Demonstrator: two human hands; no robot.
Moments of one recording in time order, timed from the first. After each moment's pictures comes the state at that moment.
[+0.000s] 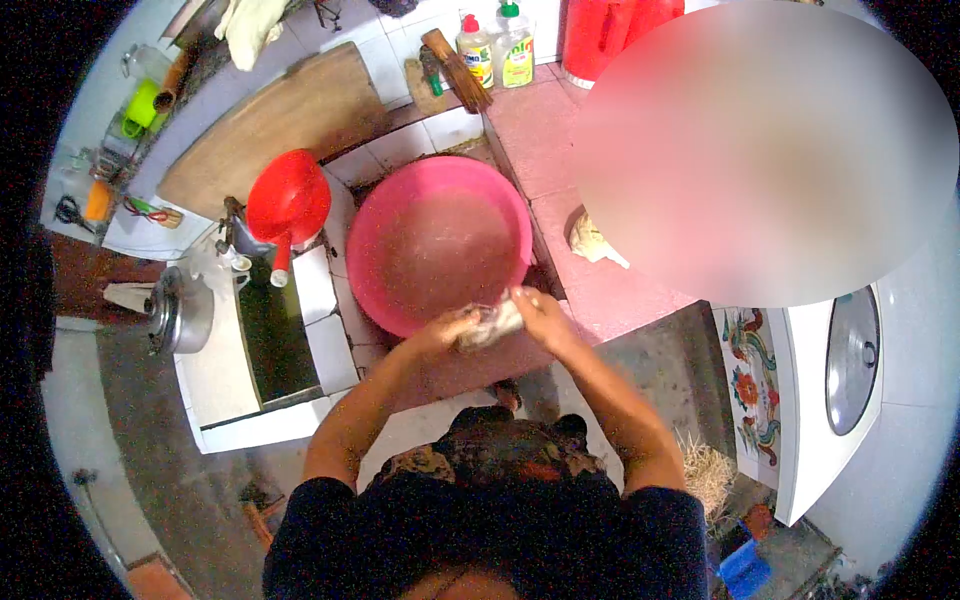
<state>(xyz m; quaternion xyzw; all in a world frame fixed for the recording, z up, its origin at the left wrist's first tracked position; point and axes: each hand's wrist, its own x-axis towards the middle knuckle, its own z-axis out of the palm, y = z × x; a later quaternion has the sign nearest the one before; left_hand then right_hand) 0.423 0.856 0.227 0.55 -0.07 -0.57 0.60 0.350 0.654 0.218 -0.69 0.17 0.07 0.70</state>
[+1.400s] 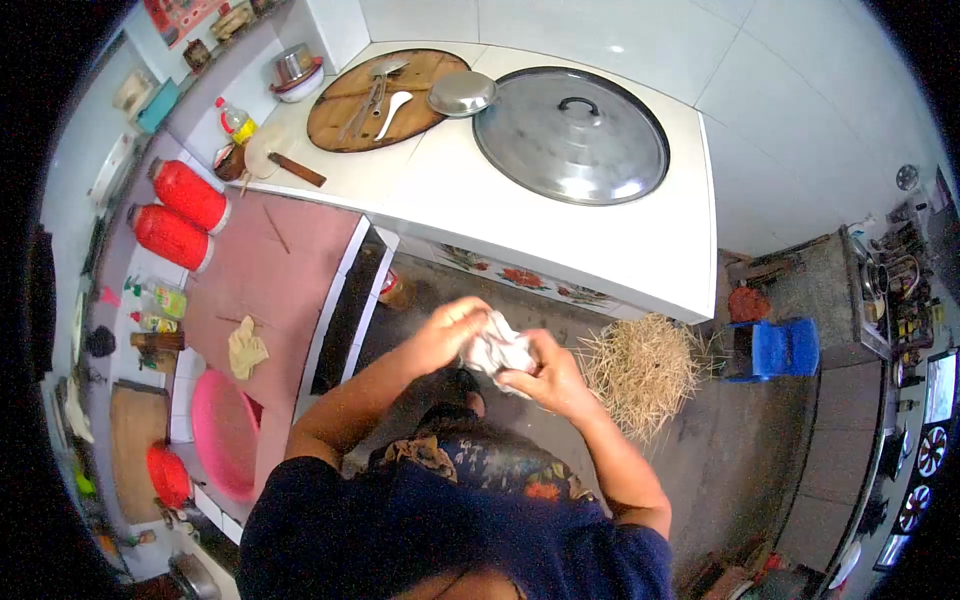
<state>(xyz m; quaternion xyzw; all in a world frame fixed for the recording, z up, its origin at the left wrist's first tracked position) 0.008 0.372 0.348 0.43 -0.50 -0.66 0.37 -0.208 0.390 0.364 -0.64 0.44 -0.27 0.57</state>
